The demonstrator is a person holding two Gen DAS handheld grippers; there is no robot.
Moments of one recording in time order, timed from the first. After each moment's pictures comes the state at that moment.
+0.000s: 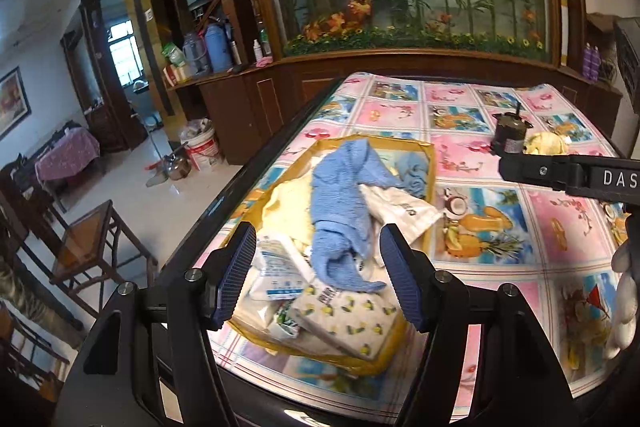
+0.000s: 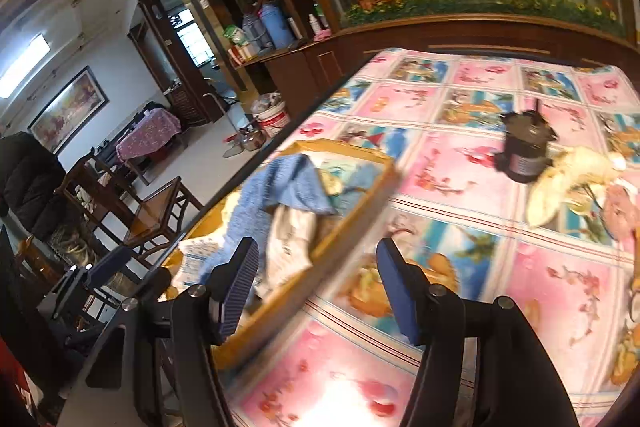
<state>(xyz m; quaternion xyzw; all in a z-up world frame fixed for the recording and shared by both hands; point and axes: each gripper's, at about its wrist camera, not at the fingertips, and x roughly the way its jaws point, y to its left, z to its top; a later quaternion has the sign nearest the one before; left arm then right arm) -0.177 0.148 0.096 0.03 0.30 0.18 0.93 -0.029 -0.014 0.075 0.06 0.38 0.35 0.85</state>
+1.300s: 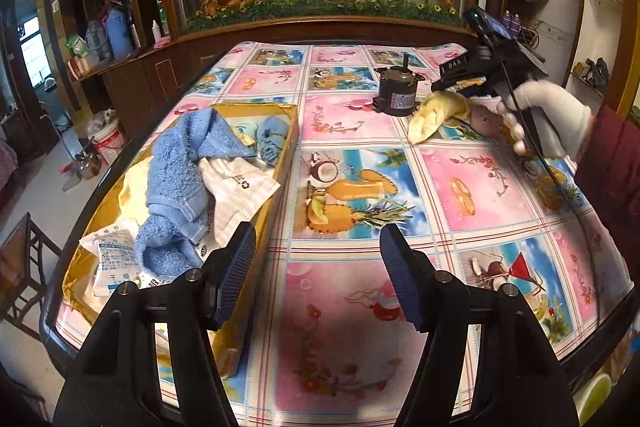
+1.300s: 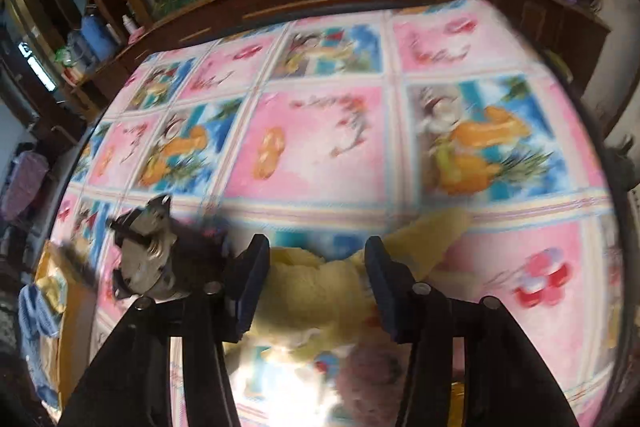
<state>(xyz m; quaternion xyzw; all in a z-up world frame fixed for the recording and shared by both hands) -0.140 0.083 0.067 0.01 0.36 0.01 0.93 0.177 -0.140 0.019 0.05 0.49 0.15 0.86</state>
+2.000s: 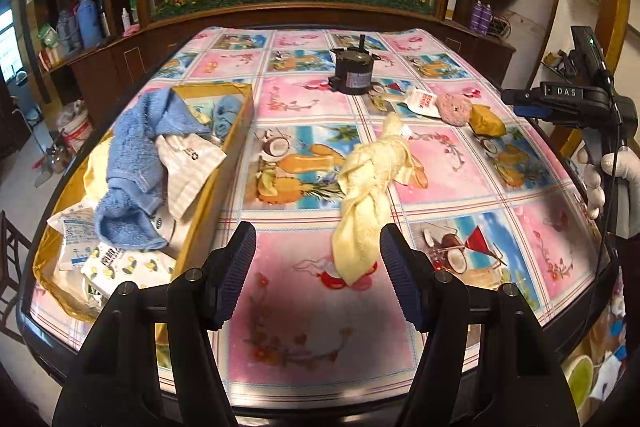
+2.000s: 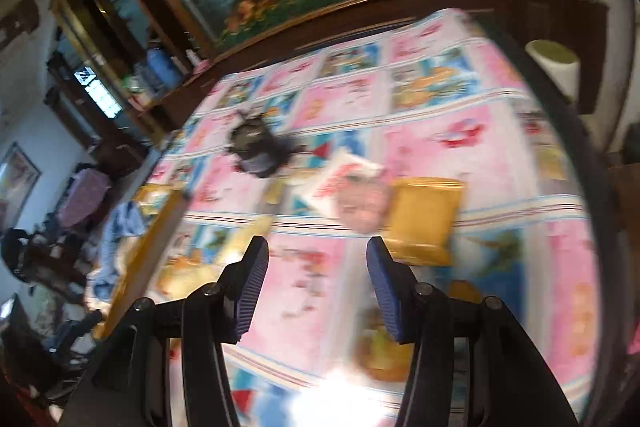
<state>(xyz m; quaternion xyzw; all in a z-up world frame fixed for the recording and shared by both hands) -0.158 0.061 0.065 0.00 0.39 -0.05 0.92 0.013 -0.251 0.063 0.10 0.42 0.18 0.89</state>
